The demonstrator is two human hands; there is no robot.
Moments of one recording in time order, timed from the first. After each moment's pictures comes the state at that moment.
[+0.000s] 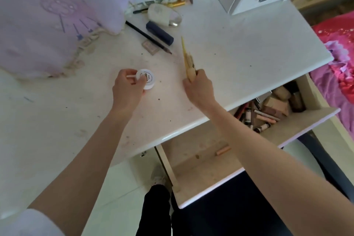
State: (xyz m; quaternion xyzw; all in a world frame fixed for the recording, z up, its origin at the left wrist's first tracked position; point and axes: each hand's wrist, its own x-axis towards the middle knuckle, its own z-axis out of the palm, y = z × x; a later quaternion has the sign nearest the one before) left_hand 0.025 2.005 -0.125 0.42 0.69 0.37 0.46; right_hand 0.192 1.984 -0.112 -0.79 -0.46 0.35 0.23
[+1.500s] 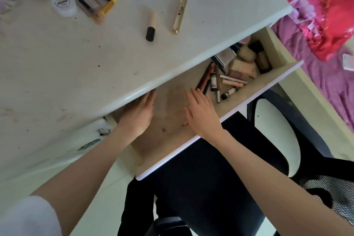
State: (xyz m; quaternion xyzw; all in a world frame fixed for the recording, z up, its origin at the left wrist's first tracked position) left_hand 0.108 1.879 -0.216 0.88 0.46 -0.03 0.13; right_hand 0.296 1.812 -0.185 -0.73 -0.65 0.21 0.00
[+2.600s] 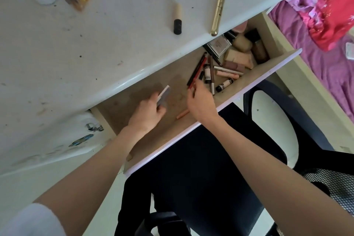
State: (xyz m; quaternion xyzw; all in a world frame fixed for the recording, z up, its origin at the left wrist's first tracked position) left_hand 0.159 1.855 -0.224 0.75 0.55 0.00 0.37; right_hand 0.315 1.820 -0.192 -0.80 -0.45 0.33 0.21
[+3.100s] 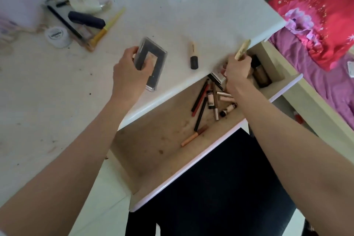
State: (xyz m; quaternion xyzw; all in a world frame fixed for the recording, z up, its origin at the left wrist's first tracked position) left_hand 0.176 1.971 -0.121 0.67 0.61 0.27 0.32; right_hand 0.410 1.945 -0.153 -0.77 -0.06 0.32 0.55
